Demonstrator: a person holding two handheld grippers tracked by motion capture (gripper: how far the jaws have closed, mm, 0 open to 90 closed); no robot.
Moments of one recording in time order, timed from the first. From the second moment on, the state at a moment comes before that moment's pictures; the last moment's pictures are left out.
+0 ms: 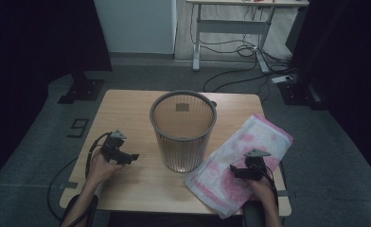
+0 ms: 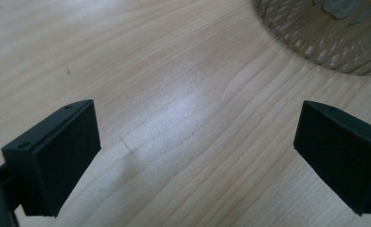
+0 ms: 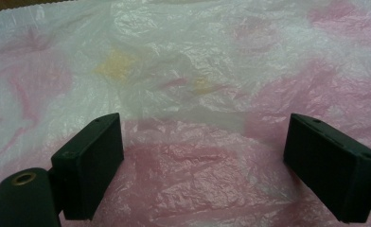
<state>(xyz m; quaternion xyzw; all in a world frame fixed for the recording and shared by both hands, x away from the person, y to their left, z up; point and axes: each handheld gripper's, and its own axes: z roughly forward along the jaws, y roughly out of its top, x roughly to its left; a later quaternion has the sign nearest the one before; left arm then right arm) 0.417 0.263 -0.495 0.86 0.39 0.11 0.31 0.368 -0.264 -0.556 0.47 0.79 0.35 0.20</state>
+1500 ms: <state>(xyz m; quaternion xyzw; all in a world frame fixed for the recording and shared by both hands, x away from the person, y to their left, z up) 0.477 0.225 -0.324 0.87 0.33 0.13 0.34 0.368 -0.264 -0.556 0.47 0.79 0.35 0.20</state>
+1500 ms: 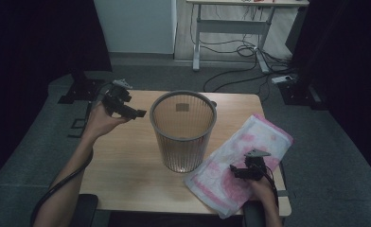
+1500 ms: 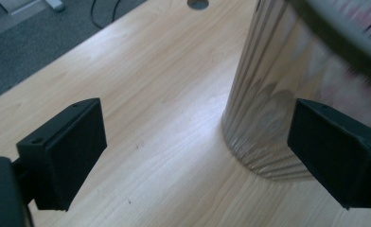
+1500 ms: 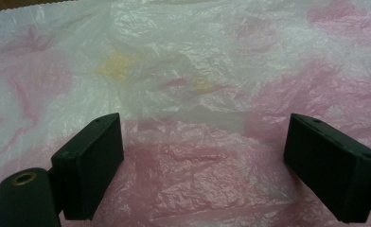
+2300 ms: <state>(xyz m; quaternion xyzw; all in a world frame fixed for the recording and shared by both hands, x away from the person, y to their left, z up) 0.508 0.161 -0.285 0.89 0.30 0.12 0.32 0.368 -0.264 -0.556 0.46 0.79 0.35 0.20</state>
